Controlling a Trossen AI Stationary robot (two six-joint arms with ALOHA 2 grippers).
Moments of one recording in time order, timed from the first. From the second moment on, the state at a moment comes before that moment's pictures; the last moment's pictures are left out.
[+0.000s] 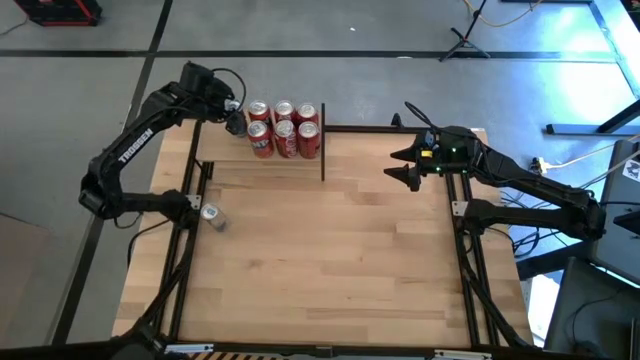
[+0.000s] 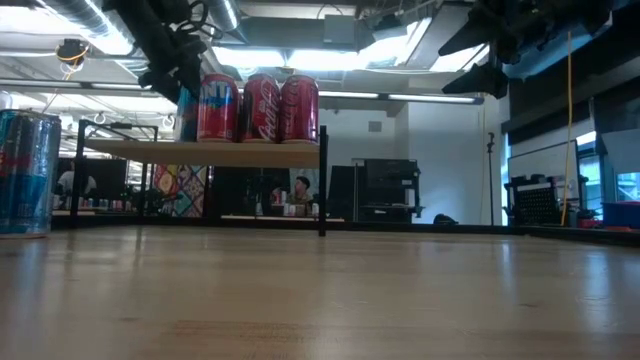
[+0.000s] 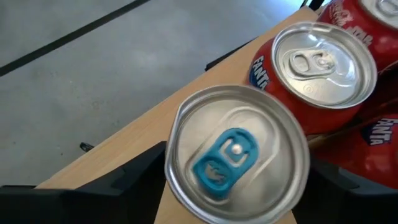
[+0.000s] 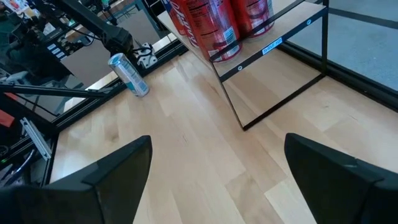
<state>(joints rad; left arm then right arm) 1.05 1.17 1.21 -0.86 0.12 0.06 -0.47 0.82 0.76 -0.35 -0.27 0.33</state>
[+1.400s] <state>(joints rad) 0.31 1.02 1.34 -1.57 0.00 -0.95 -0.47 0.82 0.76 -0.35 -0.36 0.29</state>
